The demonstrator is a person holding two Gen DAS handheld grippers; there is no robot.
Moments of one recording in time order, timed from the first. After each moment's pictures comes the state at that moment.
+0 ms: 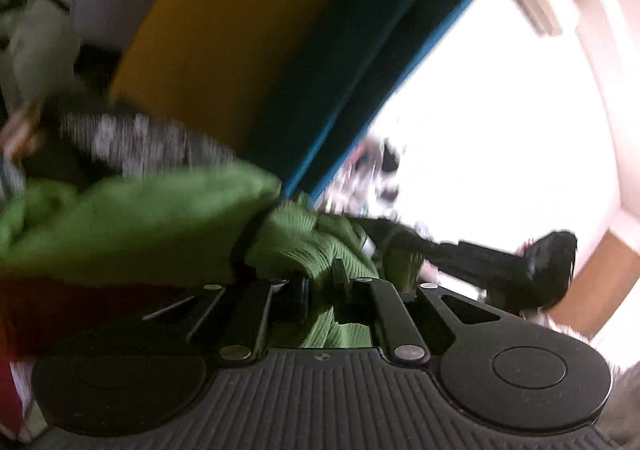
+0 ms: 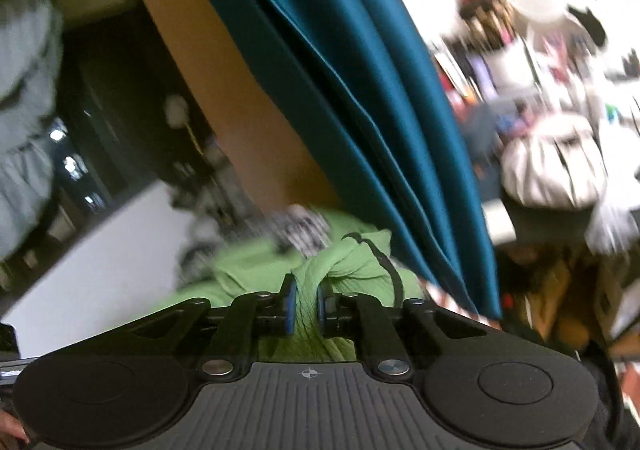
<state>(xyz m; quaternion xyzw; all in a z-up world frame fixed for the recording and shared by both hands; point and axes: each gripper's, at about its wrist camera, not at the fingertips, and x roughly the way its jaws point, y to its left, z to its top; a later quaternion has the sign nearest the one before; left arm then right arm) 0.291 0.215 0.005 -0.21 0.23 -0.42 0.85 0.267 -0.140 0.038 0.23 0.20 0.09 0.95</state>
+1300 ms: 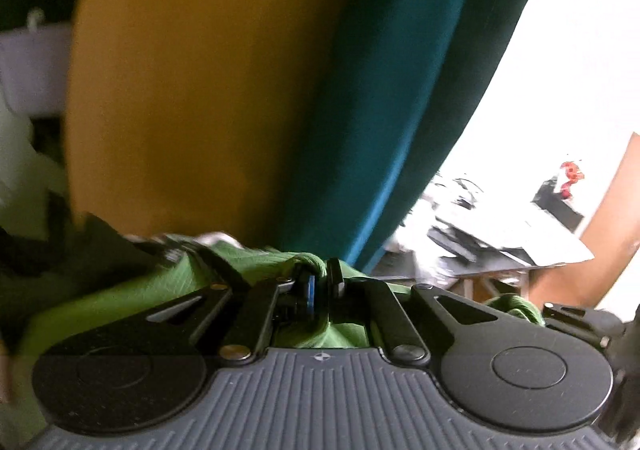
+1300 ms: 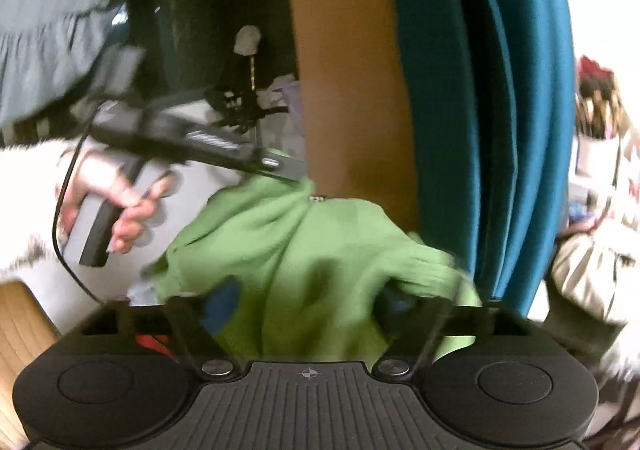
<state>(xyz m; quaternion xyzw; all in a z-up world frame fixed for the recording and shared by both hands) 0.493 0.100 0.042 -0.04 0.31 -0.44 0.84 0.327 -0.051 0.062 0.01 0.24 0.14 0.96</state>
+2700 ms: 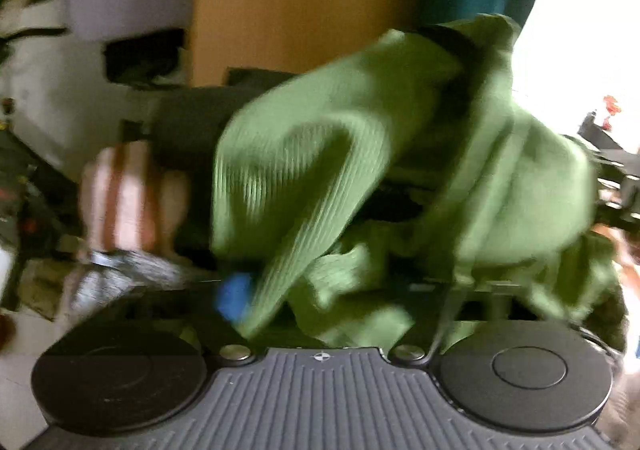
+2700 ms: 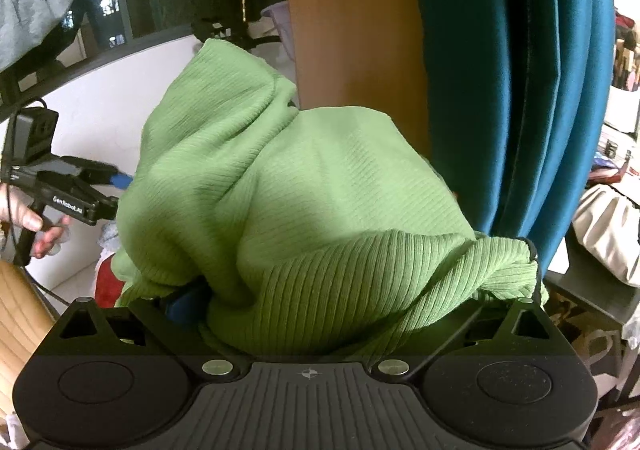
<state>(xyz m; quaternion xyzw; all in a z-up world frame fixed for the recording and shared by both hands) 0.459 0.260 -0.030 0.05 0.35 -0.39 0.85 0.368 -0.043 0.017 0.02 0.34 0.14 0.93</state>
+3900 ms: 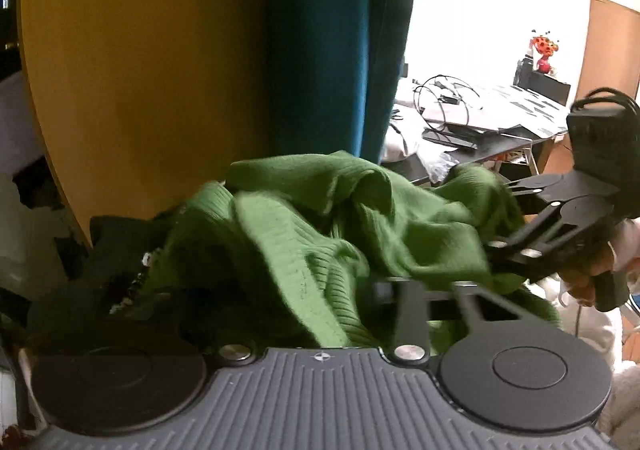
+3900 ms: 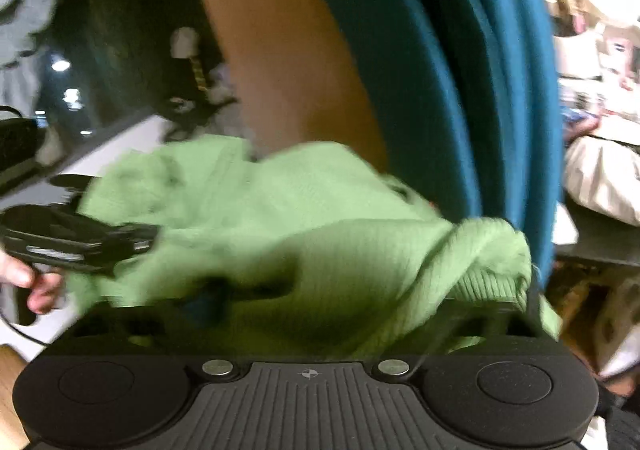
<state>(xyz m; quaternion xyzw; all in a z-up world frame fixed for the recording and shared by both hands) 0.426 0.139 0.052 0.14 0.27 -0.48 0.82 0.384 -0.065 0.007 0.15 0.28 0.12 0.94</state>
